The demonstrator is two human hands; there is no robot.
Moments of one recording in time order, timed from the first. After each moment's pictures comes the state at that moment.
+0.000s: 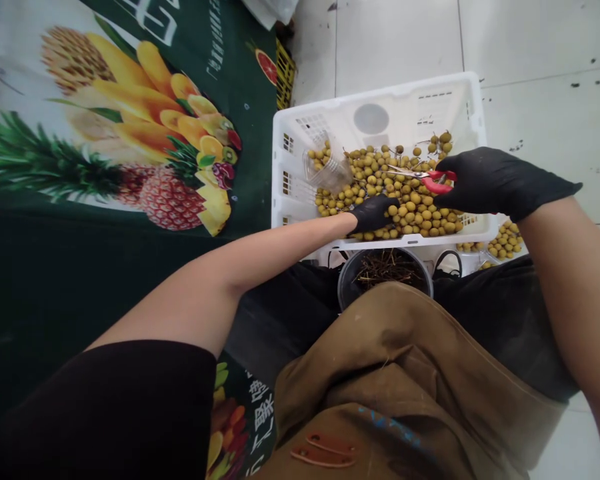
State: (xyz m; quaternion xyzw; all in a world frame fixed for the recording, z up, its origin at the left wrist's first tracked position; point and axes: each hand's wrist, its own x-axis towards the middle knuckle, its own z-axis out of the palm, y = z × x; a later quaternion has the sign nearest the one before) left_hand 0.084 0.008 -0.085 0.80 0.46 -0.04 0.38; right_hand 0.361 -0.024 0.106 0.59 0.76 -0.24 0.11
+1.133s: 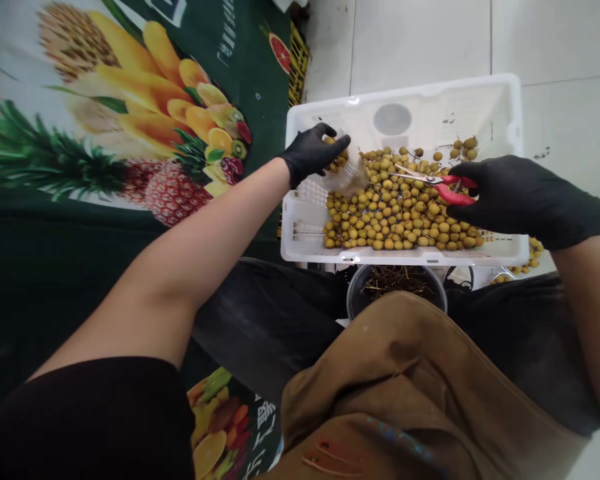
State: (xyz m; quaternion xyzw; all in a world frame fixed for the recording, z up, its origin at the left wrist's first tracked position) left_hand -0.041 0.120 0.008 0.61 0.68 0.20 0.35; right_hand 0.346 -0.011 0.097 0.59 0.77 -0.21 0.06
